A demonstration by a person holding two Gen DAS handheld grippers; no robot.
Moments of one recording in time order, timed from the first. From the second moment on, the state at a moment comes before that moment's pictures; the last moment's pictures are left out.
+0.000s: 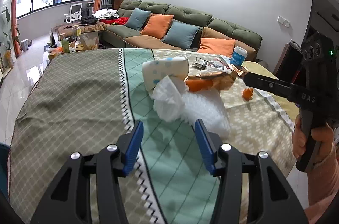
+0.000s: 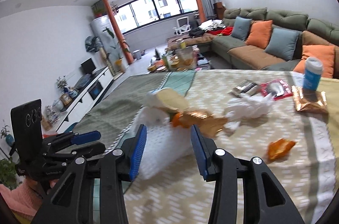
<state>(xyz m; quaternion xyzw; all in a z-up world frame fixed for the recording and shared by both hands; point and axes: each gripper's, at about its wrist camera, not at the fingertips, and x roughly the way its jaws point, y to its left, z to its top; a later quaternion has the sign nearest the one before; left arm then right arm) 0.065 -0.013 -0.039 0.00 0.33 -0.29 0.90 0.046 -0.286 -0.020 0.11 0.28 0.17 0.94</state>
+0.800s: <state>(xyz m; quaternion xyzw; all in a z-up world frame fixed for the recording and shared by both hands) 0.131 -0.052 -0.062 -0.01 0.41 -0.28 0.87 0.076 -0.279 -0.038 0.00 0.29 0.13 0.95</state>
